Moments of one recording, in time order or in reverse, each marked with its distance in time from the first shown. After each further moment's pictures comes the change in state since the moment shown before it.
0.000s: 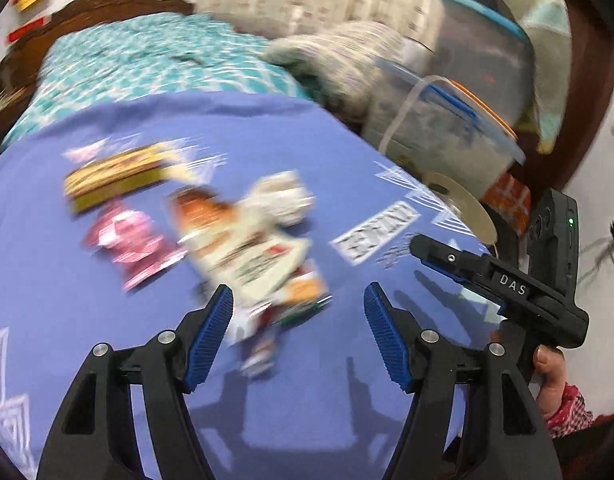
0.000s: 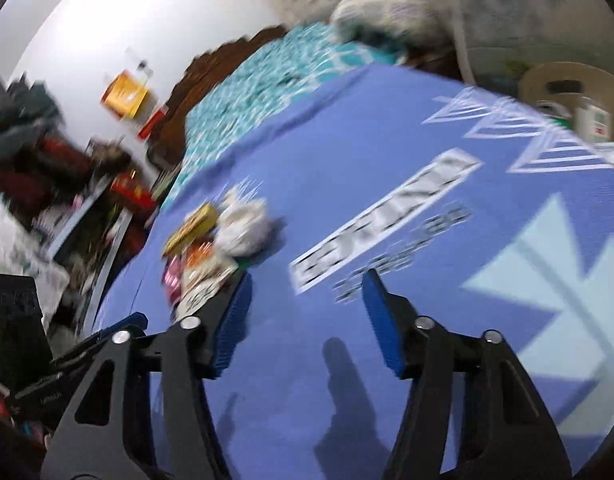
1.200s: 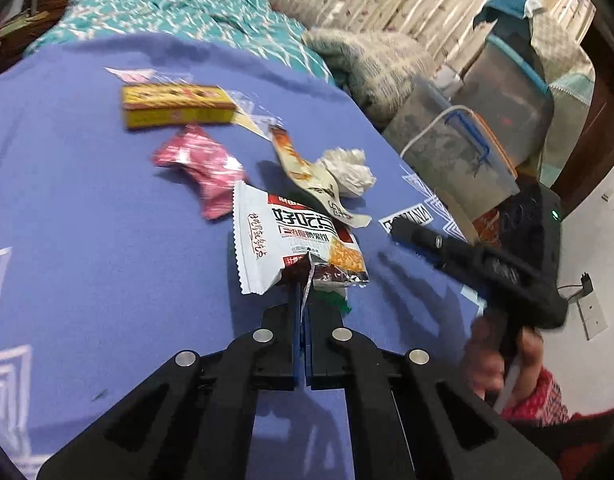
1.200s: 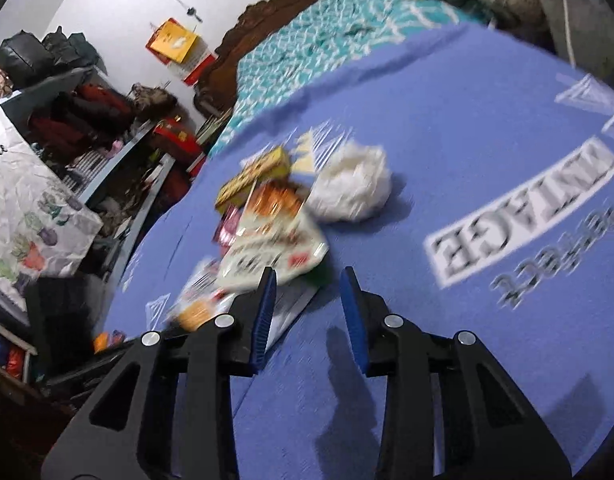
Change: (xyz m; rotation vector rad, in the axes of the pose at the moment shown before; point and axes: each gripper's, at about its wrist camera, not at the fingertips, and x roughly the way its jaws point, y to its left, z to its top) left arm -0.016 0.076 -0.034 -0.200 0.039 -0.119; right arm 0.062 0.052 0.016 -0.104 0.135 0.119
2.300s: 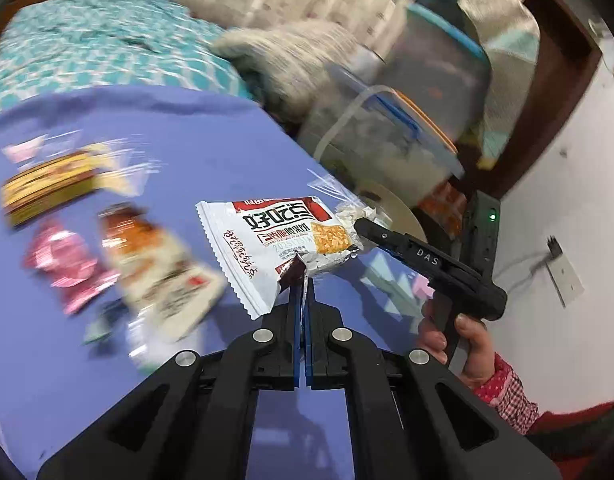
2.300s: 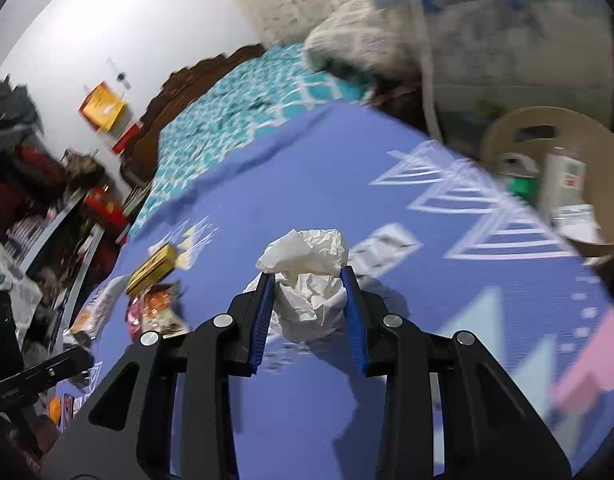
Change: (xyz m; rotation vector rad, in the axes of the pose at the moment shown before) left arm 0.038 -0.119 0.054 0.204 0.057 -0.173; right arm -0.104 -0.108 0.014 0.128 -0.239 -0.269
